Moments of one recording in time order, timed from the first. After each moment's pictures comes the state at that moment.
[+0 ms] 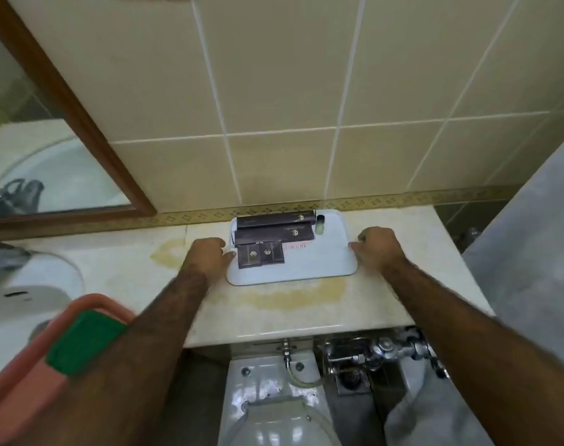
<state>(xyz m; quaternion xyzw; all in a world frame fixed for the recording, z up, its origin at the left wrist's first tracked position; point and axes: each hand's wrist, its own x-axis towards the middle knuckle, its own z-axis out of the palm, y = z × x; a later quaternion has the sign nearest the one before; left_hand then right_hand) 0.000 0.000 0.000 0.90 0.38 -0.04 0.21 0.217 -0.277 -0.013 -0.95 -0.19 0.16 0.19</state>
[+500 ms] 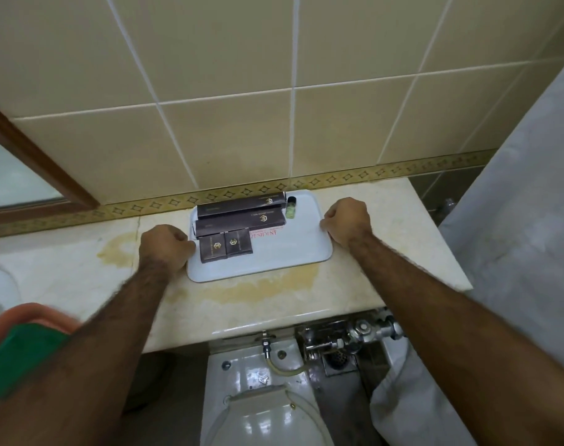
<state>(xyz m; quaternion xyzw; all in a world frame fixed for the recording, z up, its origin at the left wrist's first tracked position) 0.020 0.001 -0.027 0.83 0.49 0.03 0.26 0.230 -0.266 -0.024 -0.95 -0.10 0.14 0.27</state>
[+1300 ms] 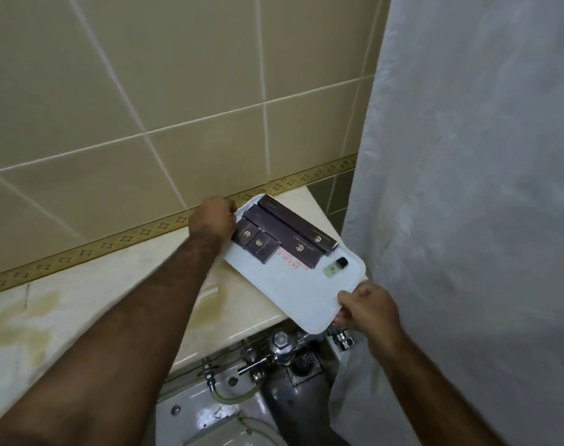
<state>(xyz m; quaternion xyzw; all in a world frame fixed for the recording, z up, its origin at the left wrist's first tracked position) 0.234 -0.193 0.014 0.97 0.20 0.01 0.16 0.153 -0.505 -0.021 -0.76 0.25 0.18 0.58</state>
